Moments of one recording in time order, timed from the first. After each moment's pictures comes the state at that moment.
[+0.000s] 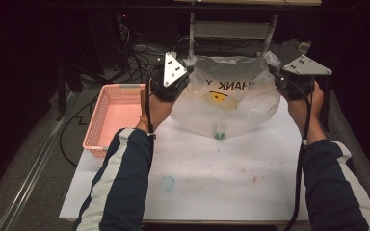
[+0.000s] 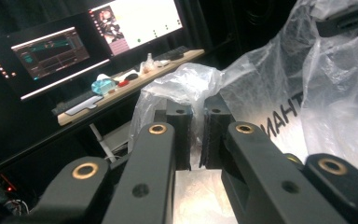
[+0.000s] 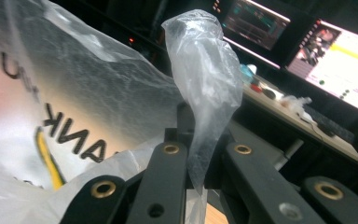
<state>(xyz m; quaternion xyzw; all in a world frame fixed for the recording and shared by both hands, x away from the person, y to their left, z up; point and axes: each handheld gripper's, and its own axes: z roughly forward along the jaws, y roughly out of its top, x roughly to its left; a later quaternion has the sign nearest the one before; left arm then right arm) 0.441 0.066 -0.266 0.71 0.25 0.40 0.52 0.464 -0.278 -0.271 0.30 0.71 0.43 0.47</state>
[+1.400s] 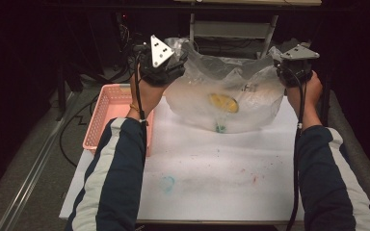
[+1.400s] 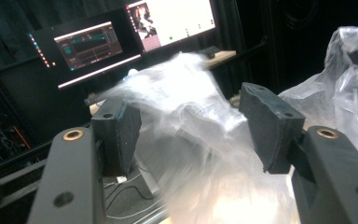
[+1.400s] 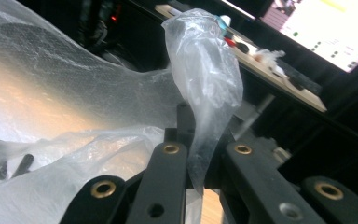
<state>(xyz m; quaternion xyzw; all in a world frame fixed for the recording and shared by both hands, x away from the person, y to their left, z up) 0.456 0.091 -0.244 0.68 0.29 0.42 0.52 0.520 -0.293 -0.279 0.37 0.72 0.34 0.48</state>
